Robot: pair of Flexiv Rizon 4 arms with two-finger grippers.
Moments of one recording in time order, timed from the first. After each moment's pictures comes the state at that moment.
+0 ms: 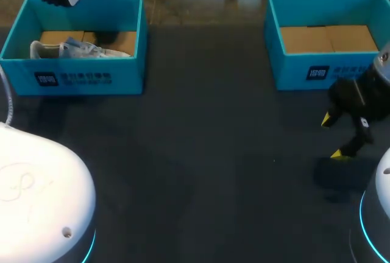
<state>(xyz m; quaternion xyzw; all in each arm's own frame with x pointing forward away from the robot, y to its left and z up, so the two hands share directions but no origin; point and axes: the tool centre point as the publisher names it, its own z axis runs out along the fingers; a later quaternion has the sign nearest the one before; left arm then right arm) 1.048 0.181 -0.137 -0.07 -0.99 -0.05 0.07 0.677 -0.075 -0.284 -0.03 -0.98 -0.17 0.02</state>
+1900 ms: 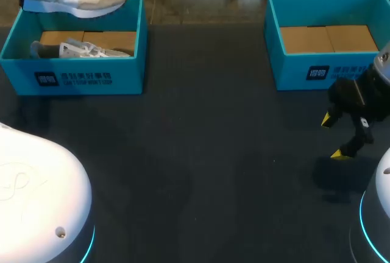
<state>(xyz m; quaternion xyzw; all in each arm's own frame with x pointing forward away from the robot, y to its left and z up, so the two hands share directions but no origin) 1.125 0.287 -0.165 -0.66 -0.74 -0.09 0.09 0.677 -0.075 -0.284 -0.03 -0.98 -0.17 0.02</state>
